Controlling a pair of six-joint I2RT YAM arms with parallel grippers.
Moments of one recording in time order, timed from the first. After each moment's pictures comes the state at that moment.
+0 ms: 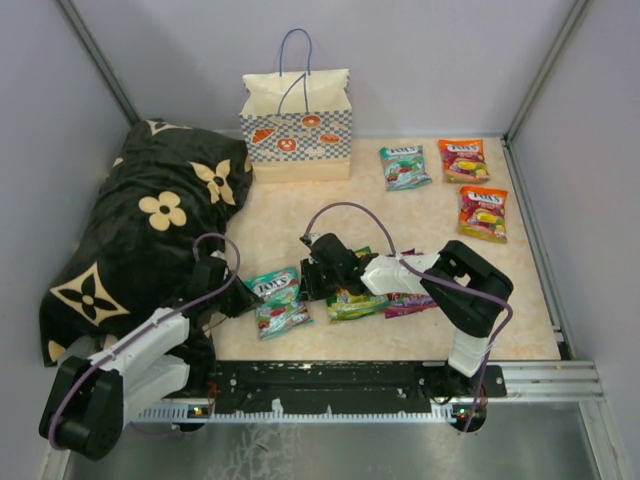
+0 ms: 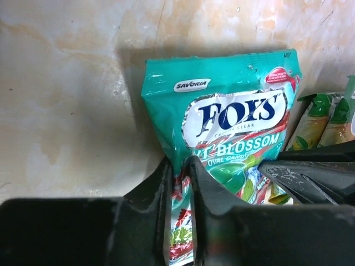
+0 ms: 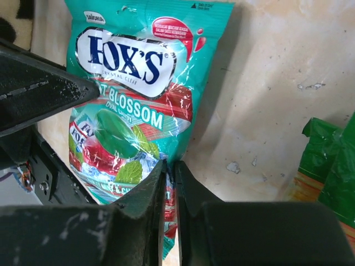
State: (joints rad) left arm -0.36 0.96 0.27 -0.17 0.14 -0.93; right arm 0.92 1.76 0.90 0.07 -0.25 0.65
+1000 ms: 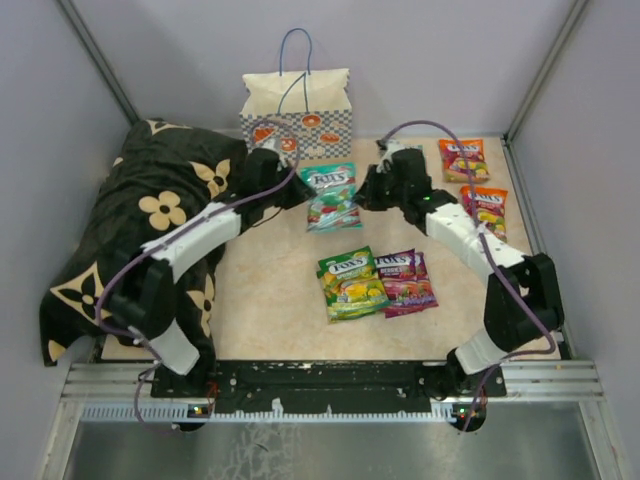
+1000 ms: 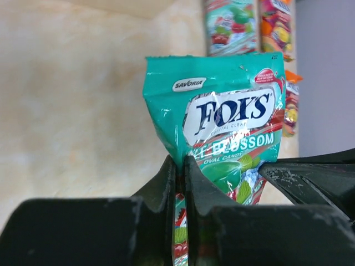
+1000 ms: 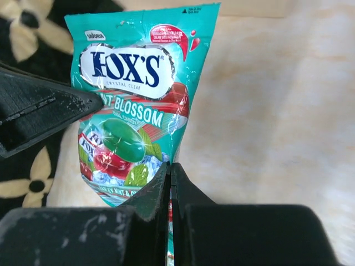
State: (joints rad) left arm -0.49 1.59 1.16 -0.08 0.07 -0.77; right arm 0.46 1.56 1.18 -0.17 -0.27 0.42
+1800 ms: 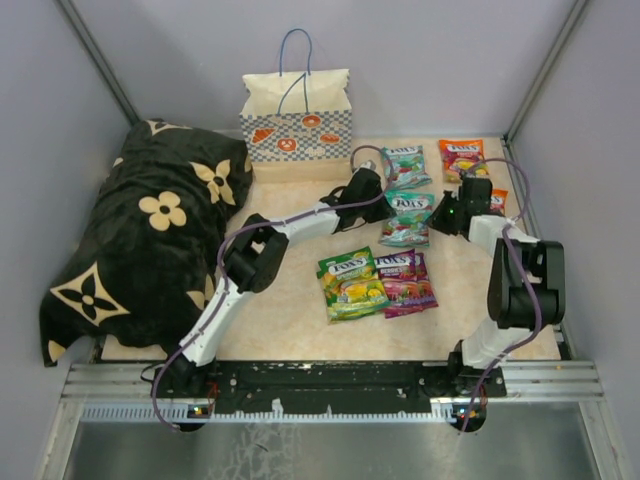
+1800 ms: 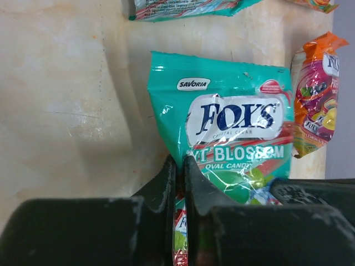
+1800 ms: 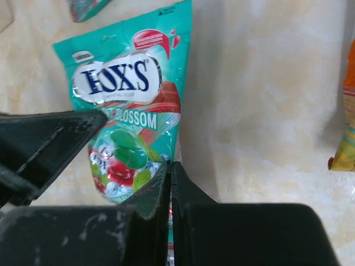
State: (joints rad) left arm -0.79 2.51 1.99 -0.04 0.03 -0.88; right arm -0.06 1.62 0.92 -0.09 -0.28 0.43
